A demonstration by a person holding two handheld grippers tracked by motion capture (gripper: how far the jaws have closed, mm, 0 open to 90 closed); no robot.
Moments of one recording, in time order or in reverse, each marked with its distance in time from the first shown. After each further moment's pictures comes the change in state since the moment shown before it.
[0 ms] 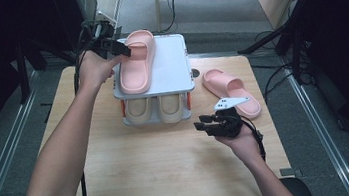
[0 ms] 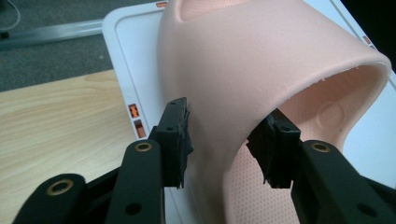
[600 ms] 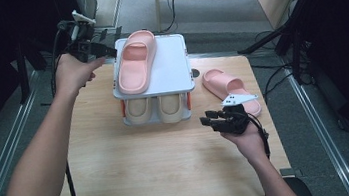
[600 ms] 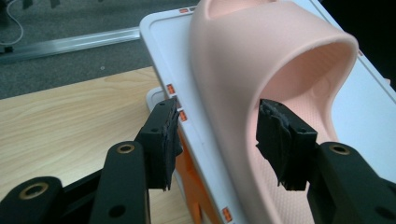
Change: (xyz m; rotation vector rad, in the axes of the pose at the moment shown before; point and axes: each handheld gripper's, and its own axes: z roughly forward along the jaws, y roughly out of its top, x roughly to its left) left arm 0.031 -0.022 -0.046 -0.057 -0.035 0.014; right arm -0.013 0.000 -0.013 -0.046 -0.037 0.030
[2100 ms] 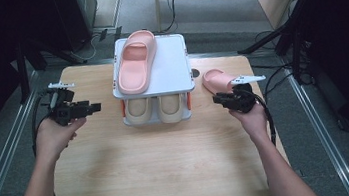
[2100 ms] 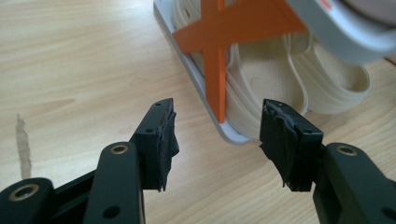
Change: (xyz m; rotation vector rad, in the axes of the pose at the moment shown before) left arm 0.036 -0.166 -0.005 -0.026 -0.058 -0.011; right arm -0.081 0.015 0.012 -0.007 -0.138 0.081
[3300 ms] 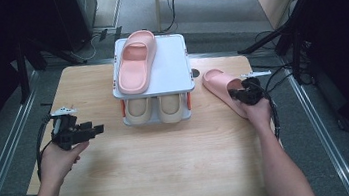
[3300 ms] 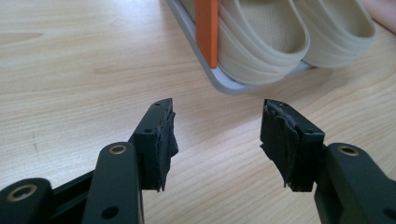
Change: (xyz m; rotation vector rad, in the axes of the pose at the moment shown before) left arm -0.002 -0.058 0.007 0.008 -0.030 -0.020; right arm -0.072 -0.015 0.024 0.081 -0.168 0.136
